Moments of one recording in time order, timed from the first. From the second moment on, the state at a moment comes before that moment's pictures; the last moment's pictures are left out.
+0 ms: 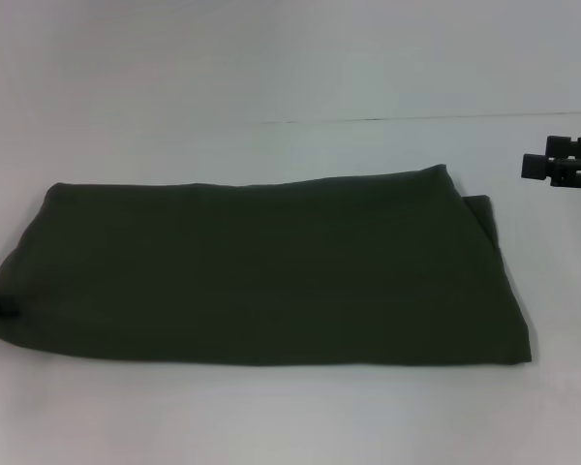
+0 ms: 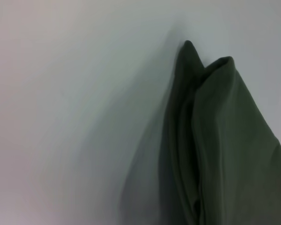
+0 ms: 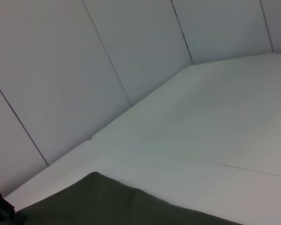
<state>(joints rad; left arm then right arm) -0.59 -1.89 0.19 0.66 2.67 1.54 -2.66 0.59 1.86 -0.45 -0.63 -2.06 -1.60 1.71</state>
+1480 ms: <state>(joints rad) -1.06 -2.14 0.67 0.47 2.33 1.46 -2.37 0.49 1.85 -0.46 -0.63 -2.09 -1.46 1.84</state>
